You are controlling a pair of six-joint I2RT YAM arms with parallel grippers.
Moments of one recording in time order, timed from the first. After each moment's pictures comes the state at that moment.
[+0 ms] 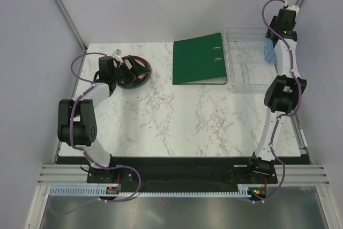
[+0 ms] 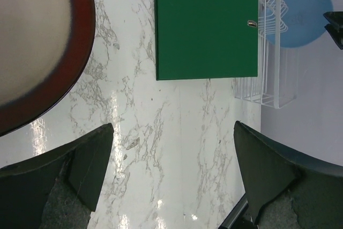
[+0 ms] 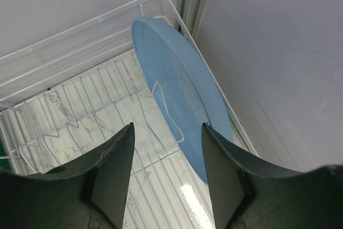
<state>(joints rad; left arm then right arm) -0.02 1.69 1.04 0.13 0.61 -0.71 -0.23 2.35 2.38 -0.51 0.28 0.11</state>
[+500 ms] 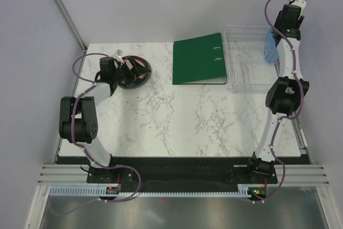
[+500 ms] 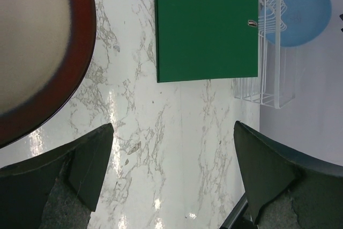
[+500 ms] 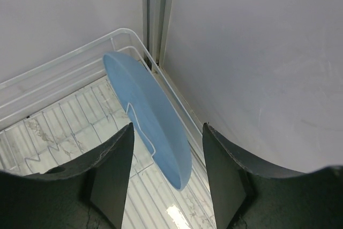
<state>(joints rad) -0.02 1.73 1.04 0.18 0.63 -0.72 -0.23 2.29 2.36 -0.47 0.39 0.06</state>
